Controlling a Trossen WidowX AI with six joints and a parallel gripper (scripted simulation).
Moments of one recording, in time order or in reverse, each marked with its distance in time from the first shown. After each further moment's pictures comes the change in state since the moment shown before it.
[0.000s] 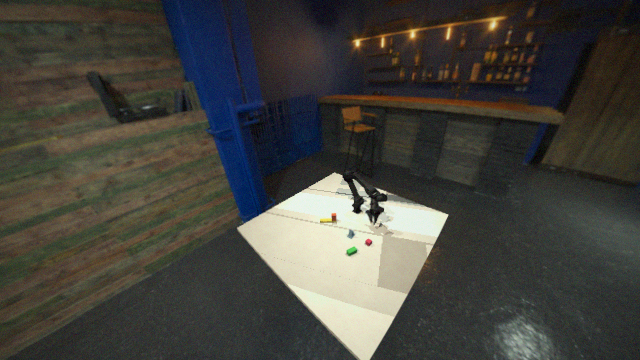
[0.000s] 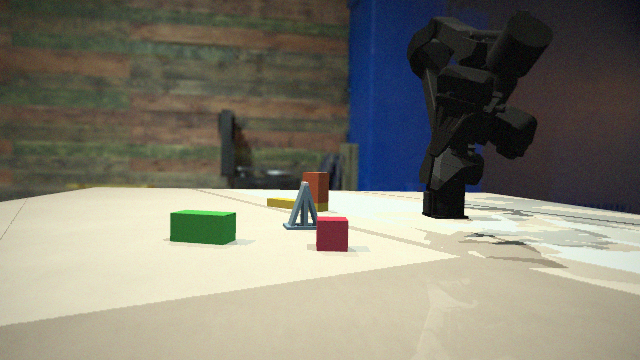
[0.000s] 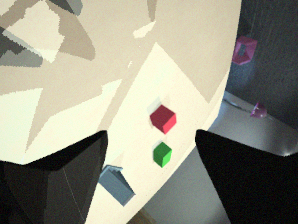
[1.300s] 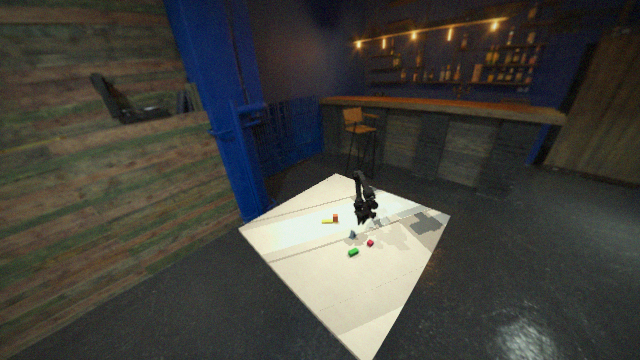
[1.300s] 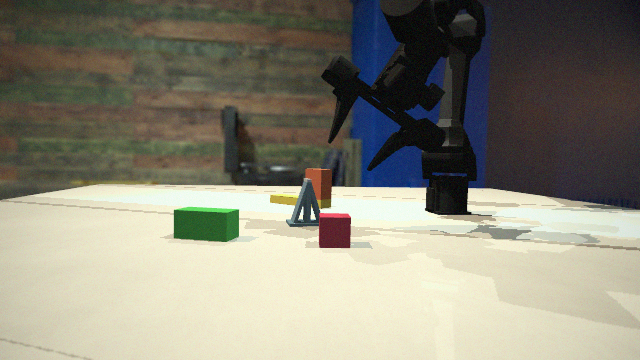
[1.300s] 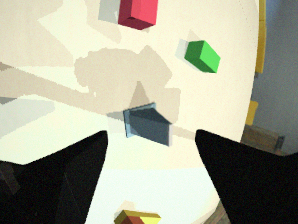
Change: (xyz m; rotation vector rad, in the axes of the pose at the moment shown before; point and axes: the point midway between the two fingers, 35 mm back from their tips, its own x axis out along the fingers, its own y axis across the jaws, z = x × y) arm 0.028 -0.011 -0.113 0.838 0.298 0.282
